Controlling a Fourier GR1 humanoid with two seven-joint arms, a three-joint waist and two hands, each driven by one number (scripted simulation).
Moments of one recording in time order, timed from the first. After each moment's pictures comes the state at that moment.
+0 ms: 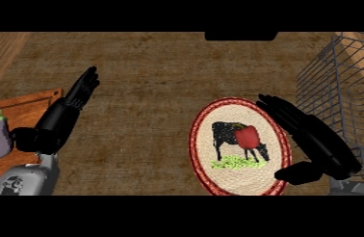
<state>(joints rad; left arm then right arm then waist) -0.16 0.30 -0.05 -1.60 0.05 -0.11 0.02 -0.06 -0.36 0.13 -1.79 0.71 0.30 -0.18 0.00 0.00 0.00</state>
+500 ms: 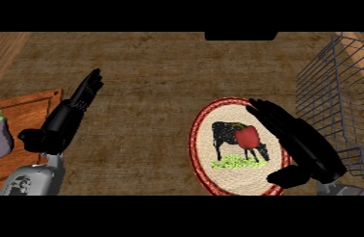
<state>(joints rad) -0.15 0.25 -0.03 -1.57 0.00 -0.14 -0.01 -0.04 -0.30 0.17 -1.81 0.83 0.32 -0.14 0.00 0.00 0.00</state>
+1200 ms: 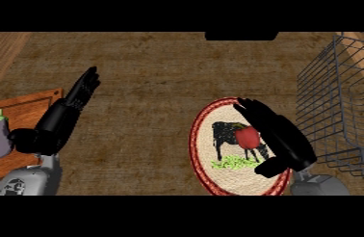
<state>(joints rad) -0.15 0.22 0.02 -1.63 -0.02 -0.18 0.05 -0.10 -0.21 0.20 -1.64 0.98 0.25 -0.15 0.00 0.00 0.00</state>
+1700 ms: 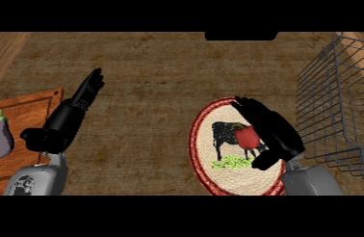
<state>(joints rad) -0.16 0.18 0.03 -1.58 -0.06 -0.19 0.00 -0.16 -0.18 0.17 -1.48 1.05 0.21 -0.17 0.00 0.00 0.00</state>
